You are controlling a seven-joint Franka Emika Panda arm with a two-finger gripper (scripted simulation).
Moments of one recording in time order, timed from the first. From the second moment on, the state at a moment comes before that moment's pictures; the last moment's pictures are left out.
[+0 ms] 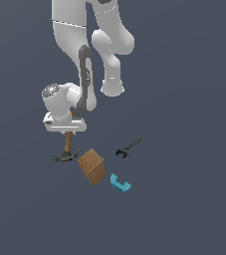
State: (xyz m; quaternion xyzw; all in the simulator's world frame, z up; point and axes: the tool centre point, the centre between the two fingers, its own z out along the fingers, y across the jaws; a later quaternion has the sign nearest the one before) arm -0.122 -0.241 0.020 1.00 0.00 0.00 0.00
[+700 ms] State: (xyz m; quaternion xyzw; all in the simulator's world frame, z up) arm -0.122 -0.236 0.023 1.00 0.00 0.00 0.00
